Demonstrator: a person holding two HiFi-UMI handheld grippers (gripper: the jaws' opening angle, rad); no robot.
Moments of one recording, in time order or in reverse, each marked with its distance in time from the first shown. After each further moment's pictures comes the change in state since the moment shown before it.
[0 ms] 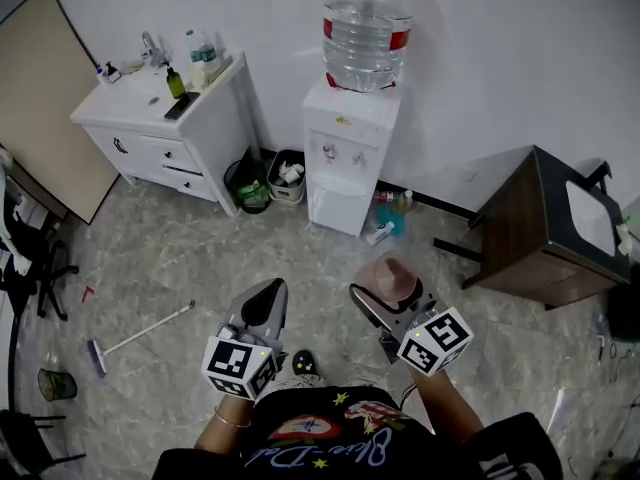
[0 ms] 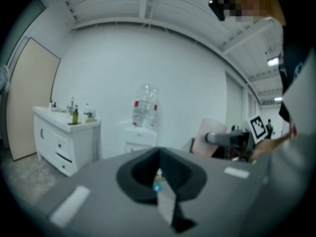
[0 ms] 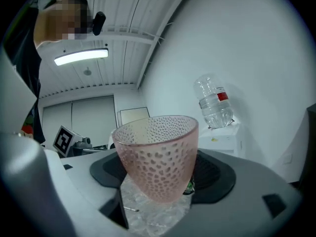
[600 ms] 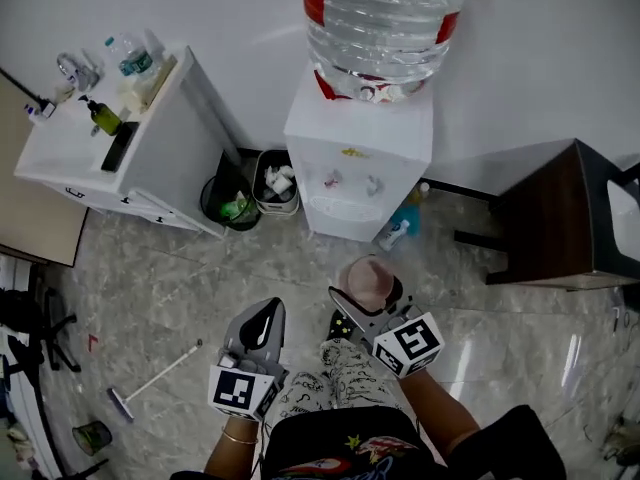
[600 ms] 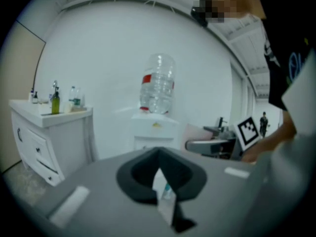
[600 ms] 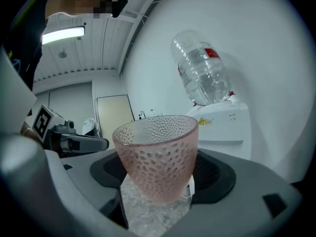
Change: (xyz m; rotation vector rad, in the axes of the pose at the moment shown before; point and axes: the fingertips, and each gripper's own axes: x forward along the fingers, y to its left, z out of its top) left arm 0.235 0.179 -0.040 0.021 0.099 -0.064; right arm 0.255 -0.195 -0.085 0.014 0.081 -0.144
